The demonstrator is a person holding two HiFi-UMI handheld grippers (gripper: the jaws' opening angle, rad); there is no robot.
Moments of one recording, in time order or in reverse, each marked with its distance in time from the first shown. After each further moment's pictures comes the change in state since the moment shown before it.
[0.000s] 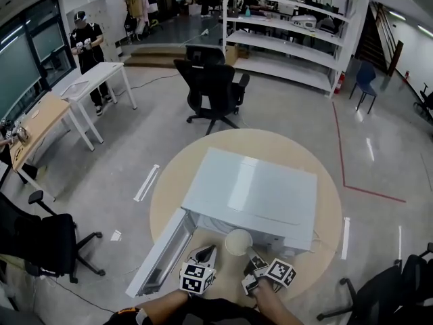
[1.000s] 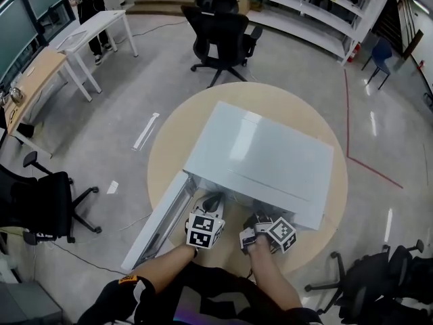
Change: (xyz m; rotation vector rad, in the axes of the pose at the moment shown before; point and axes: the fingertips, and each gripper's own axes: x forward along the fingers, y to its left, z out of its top) left arm 0.054 0.031 0.036 -0.010 -0.052 0.027; right arm 0.050 -0.003 0.038 0.076 -0.173 -0.072
